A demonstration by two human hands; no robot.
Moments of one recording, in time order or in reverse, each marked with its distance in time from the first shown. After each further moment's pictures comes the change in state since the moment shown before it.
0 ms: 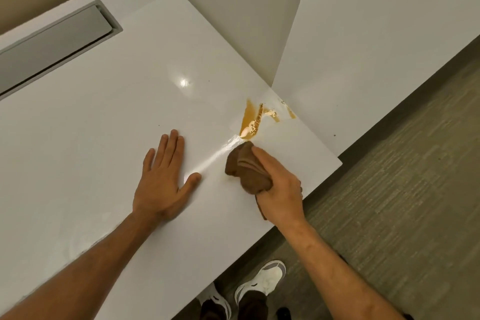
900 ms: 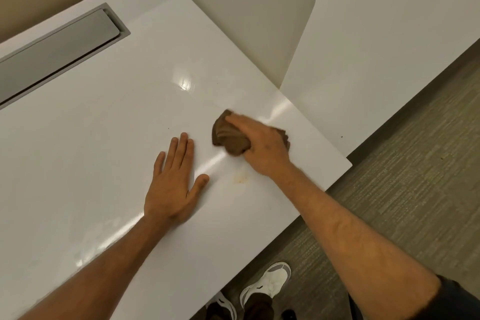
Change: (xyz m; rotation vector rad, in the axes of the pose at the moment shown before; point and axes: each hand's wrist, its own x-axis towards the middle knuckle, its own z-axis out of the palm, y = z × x) left_hand 0.000 0.000 -0.004 -0.051 -0.034 0.026; right_hand 0.097 -0.021 0.027 -0.150 -0.256 -0.180
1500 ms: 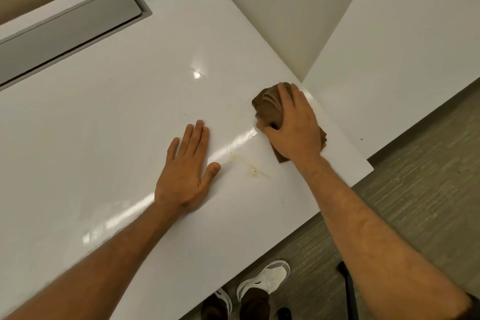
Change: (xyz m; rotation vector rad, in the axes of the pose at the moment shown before) left_hand 0.001 -0.003 0.004 0.010 0.019 -0.009; right_hand 0.020 0.023 -0.008 -0.234 0.133 0.199
